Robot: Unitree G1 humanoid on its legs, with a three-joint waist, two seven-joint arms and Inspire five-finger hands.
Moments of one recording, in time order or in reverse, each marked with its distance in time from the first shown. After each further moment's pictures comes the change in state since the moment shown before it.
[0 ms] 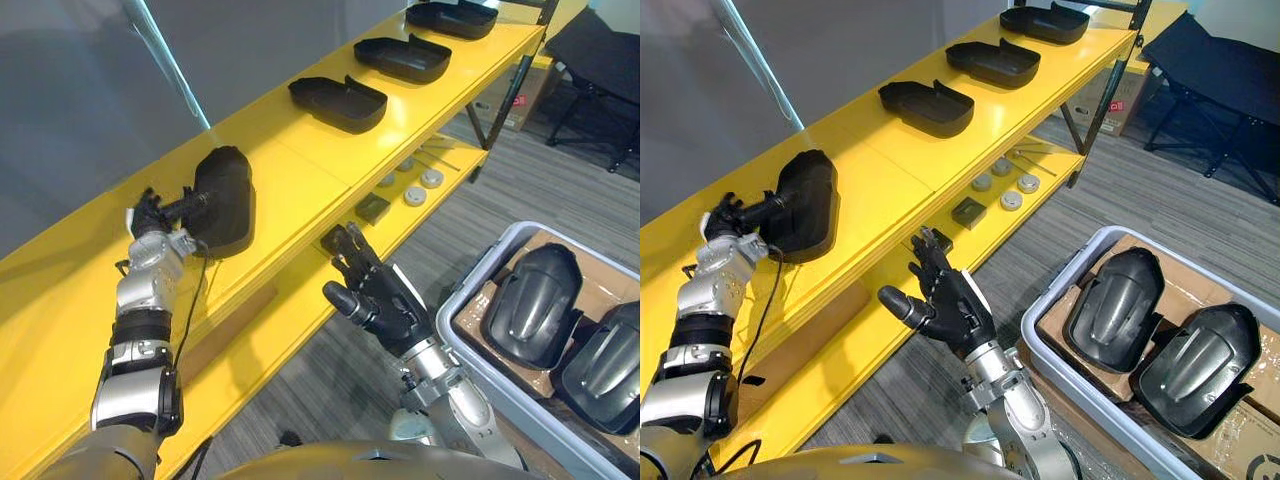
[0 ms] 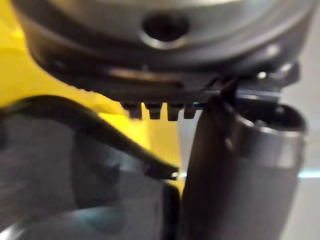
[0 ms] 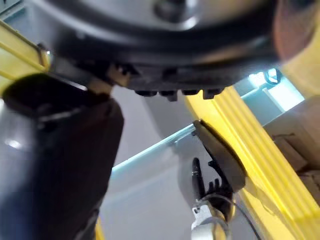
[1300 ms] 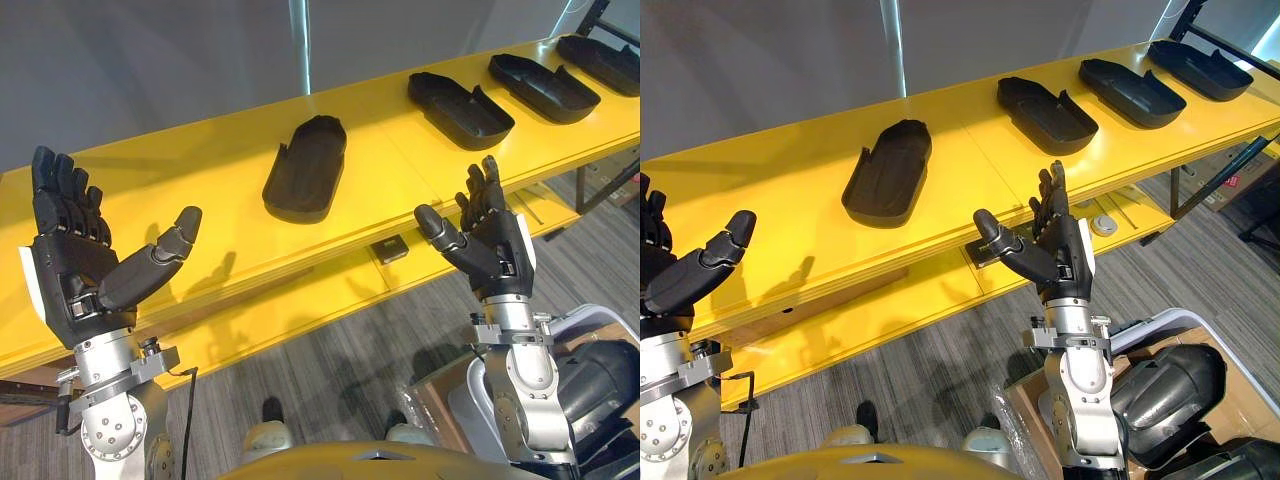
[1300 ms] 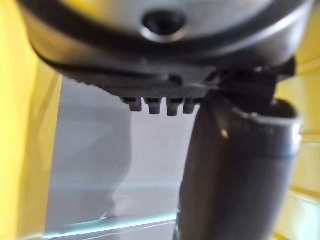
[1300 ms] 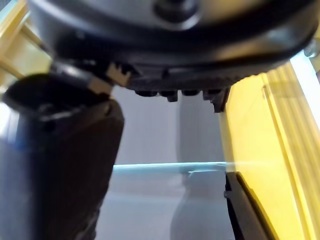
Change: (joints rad) left arm 0.999 -0.363 -0.036 -1.130 0.194 -0.569 -0.246; right arm -0.146 0.011 -0.426 -0.034 -0.155 -0.050 -0.229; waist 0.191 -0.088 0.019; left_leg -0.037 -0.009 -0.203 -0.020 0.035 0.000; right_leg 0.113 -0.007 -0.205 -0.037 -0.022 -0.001
